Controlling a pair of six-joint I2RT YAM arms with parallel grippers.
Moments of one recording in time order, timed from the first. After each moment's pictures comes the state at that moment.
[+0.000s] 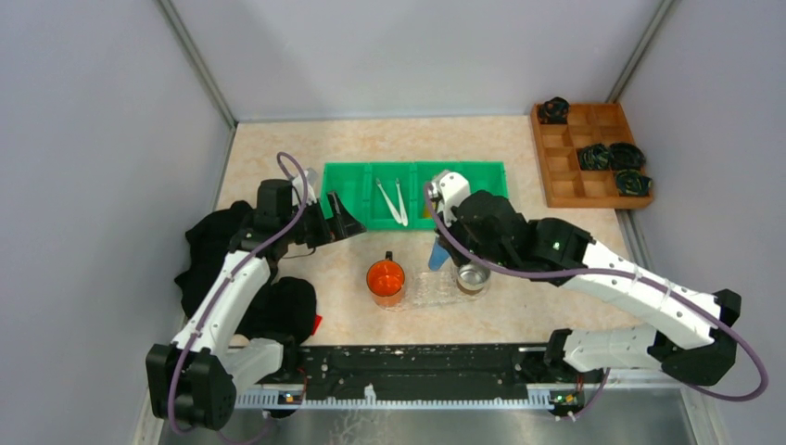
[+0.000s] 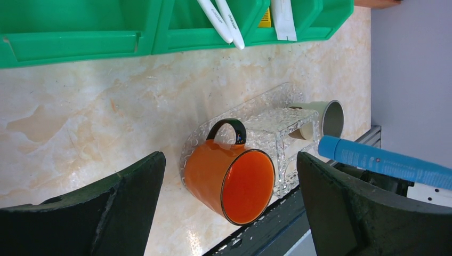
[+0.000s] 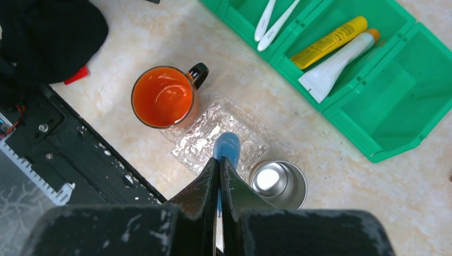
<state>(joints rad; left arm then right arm) -0.20 1.05 0.79 -0.40 0.49 -0.50 1.08 1.14 1.32 -0.80 0.28 0.19</state>
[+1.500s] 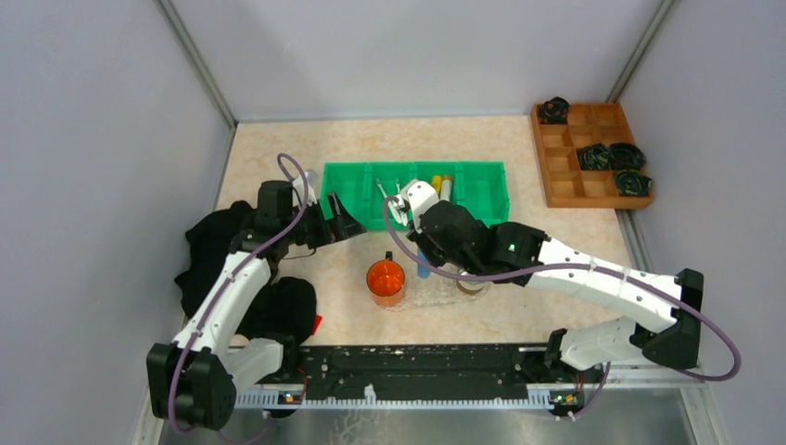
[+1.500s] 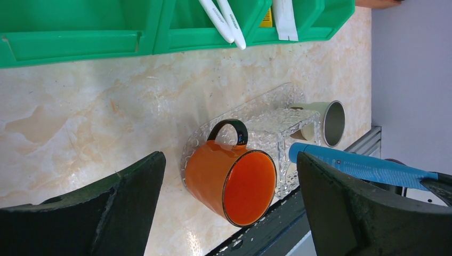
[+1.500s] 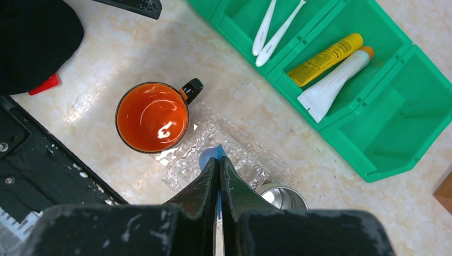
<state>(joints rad) -0.20 1.05 0.77 -0.38 0.49 -0.50 1.17 1.28 1.29 -0.69 0.39 0.15</state>
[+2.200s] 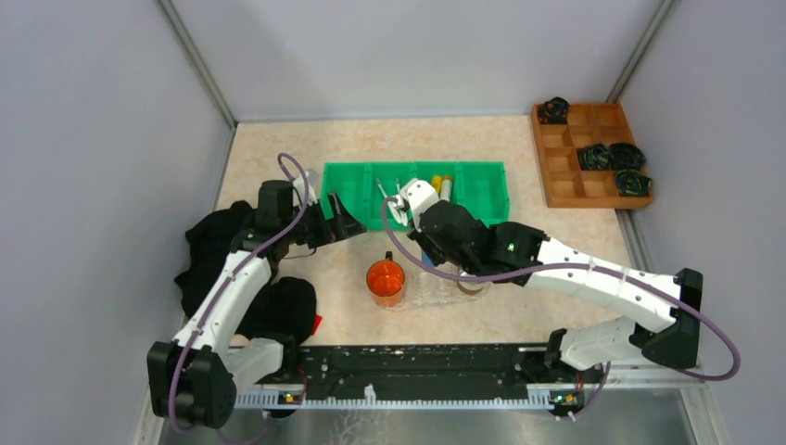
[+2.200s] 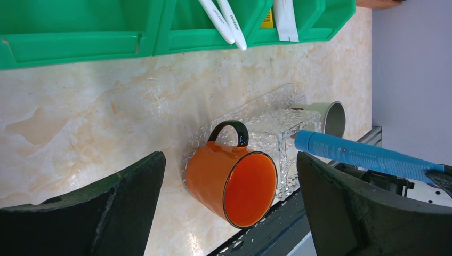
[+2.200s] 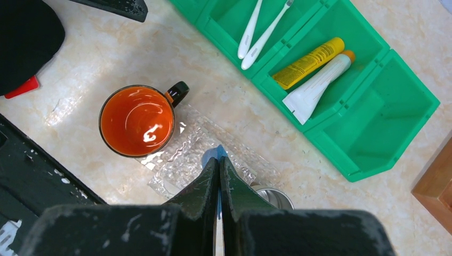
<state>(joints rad) -0.20 1.06 0.77 -0.37 0.49 -0.50 1.17 1.29 1.29 -0.68 0.44 0.11</state>
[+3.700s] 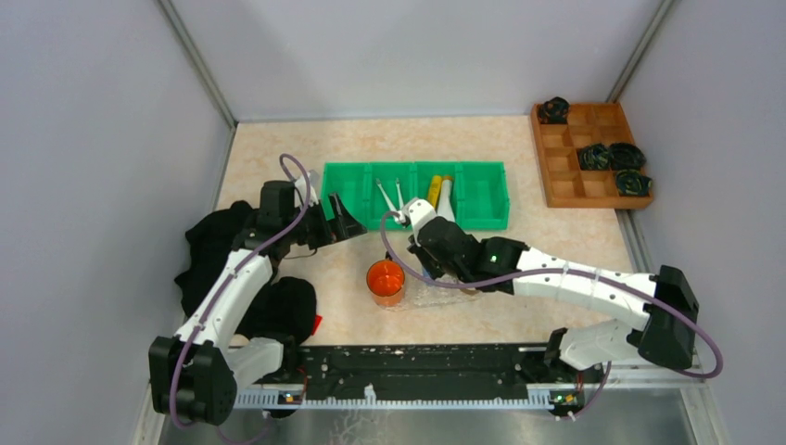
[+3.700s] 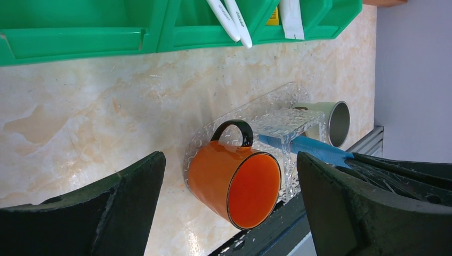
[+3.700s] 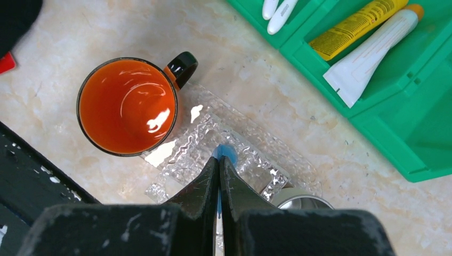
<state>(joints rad) -0.20 1.08 0.76 -0.37 0.49 -0.50 1.12 1.30 1.05 -0.49 0.35 0.18</state>
